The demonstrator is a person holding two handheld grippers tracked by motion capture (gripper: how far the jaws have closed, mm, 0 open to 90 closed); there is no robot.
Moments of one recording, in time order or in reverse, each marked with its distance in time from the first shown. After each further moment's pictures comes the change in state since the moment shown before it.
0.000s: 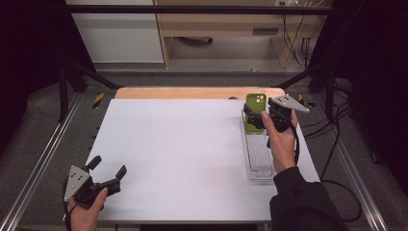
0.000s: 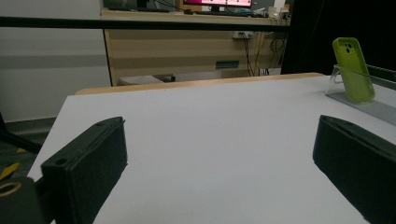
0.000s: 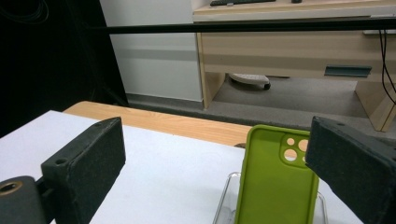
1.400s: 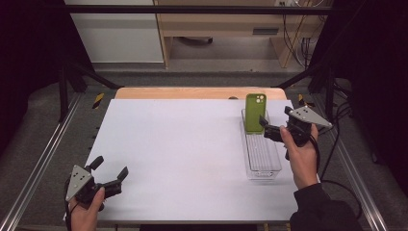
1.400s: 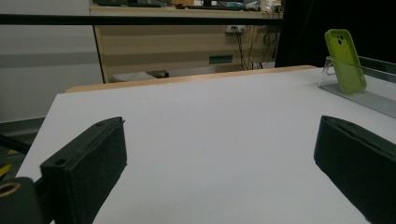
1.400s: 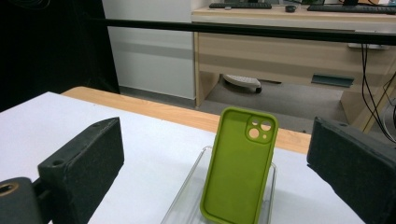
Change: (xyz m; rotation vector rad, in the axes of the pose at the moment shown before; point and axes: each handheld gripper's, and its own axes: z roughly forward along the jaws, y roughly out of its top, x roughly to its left) left arm -0.001 -0.002 0.002 0.020 -0.034 0.022; right arm -0.019 -0.009 -0.054 -0.008 -0.006 -0.081
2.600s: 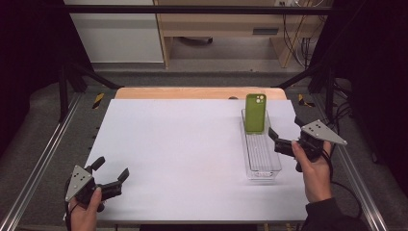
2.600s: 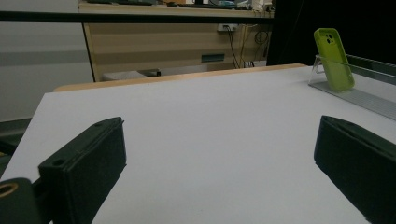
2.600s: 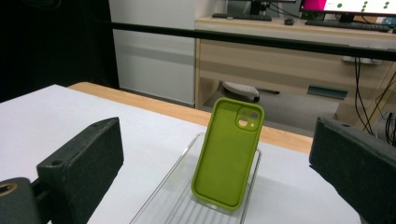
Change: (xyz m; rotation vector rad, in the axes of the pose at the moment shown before) left arm 0.000 -0.001 -0.001 0.006 -0.036 -0.004; right arm -0.008 -0.019 -0.038 -0.041 0.011 -0.051
